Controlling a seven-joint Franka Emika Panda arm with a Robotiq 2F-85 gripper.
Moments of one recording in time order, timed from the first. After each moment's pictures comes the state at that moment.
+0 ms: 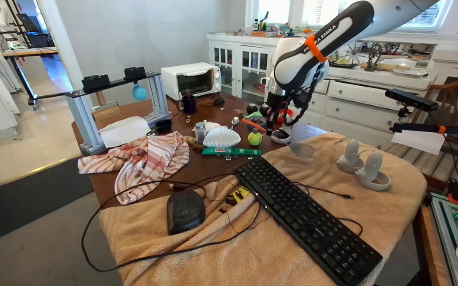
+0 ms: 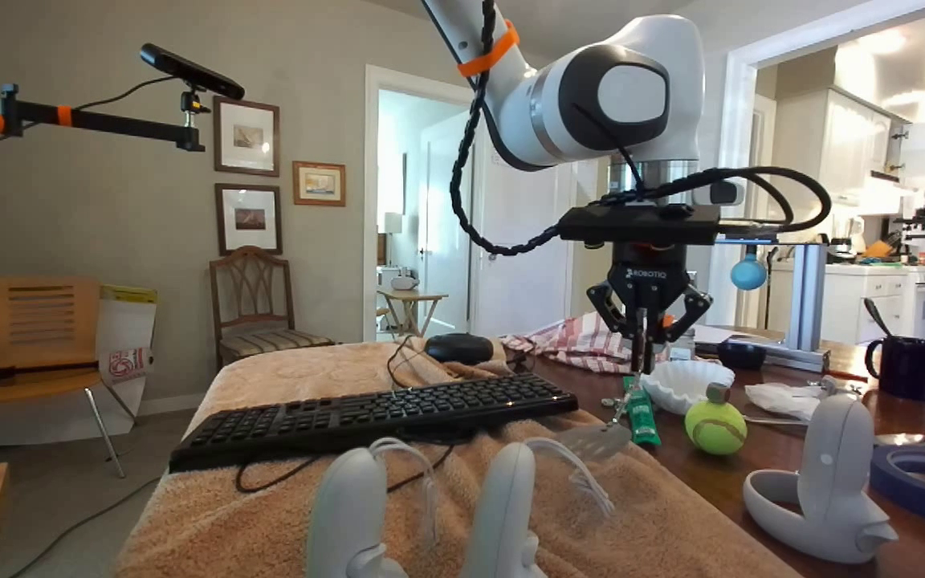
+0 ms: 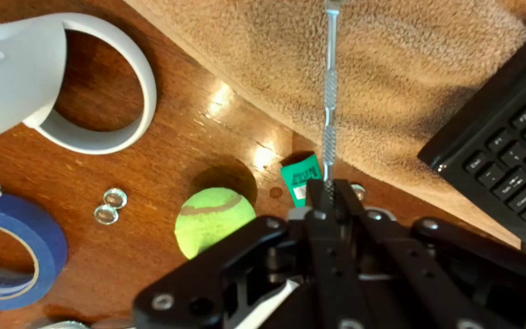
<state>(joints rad) -0.26 0.45 -0.02 -1.90 0.08 2.48 -0.54</state>
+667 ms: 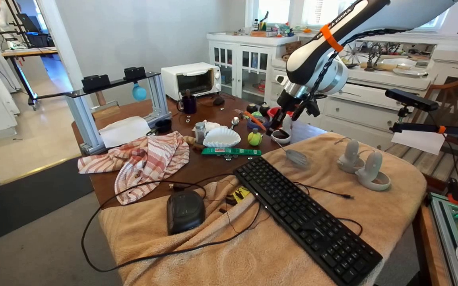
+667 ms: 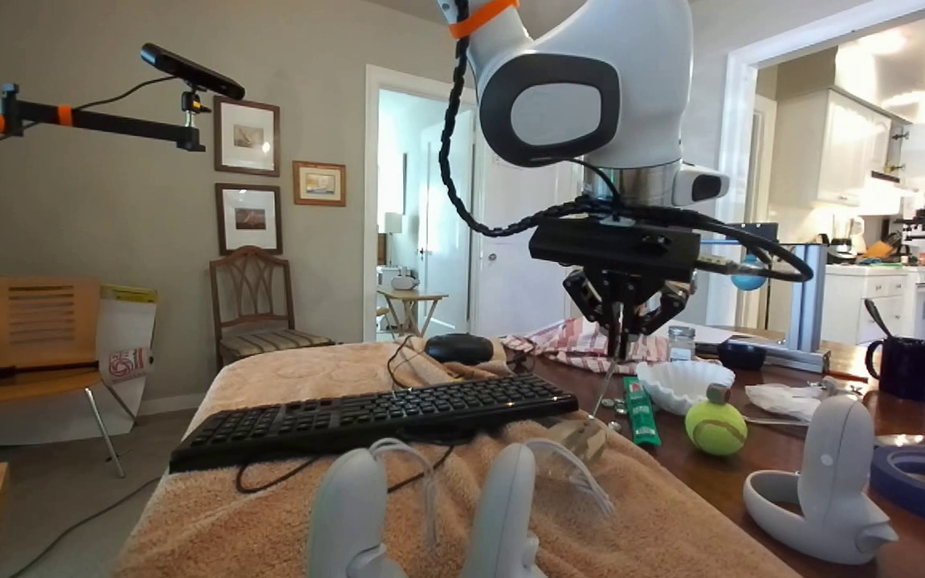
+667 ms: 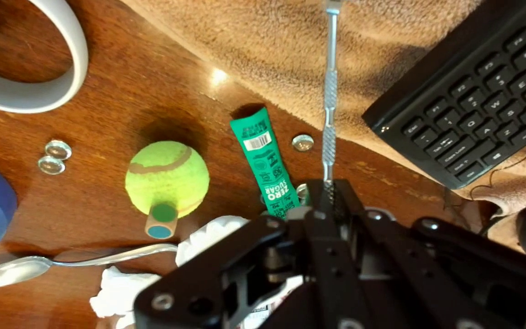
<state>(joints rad) -0.45 0.34 0.18 -2.13 0.54 2.72 -1.01</state>
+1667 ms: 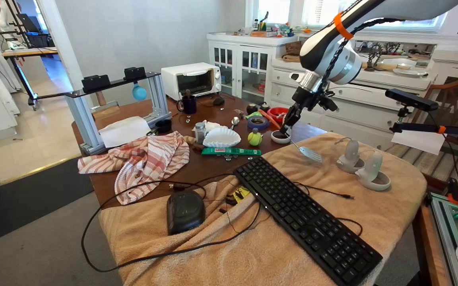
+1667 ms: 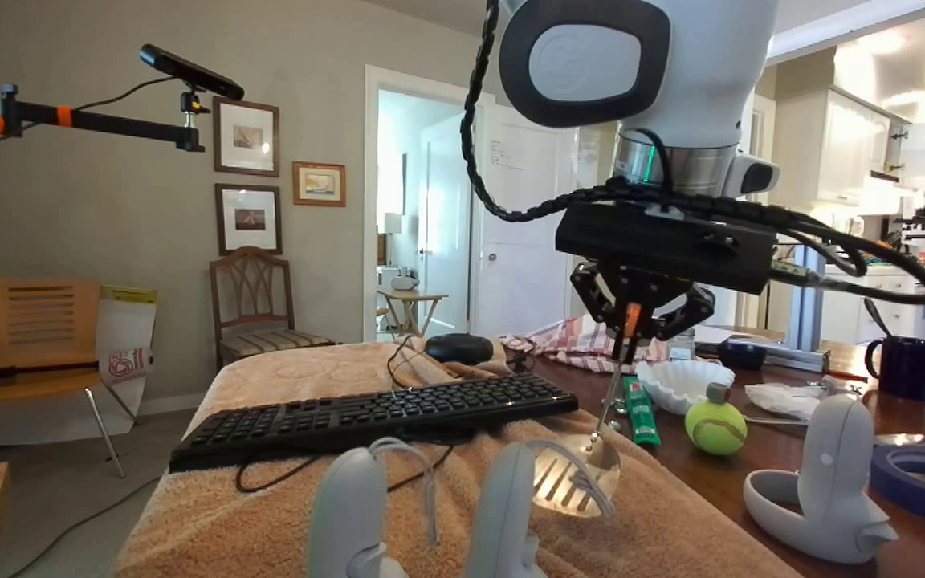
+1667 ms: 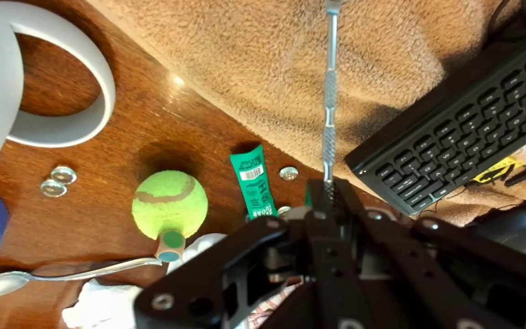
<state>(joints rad) -0.45 0.28 0.05 -2.14 0.70 2.50 -1.33</state>
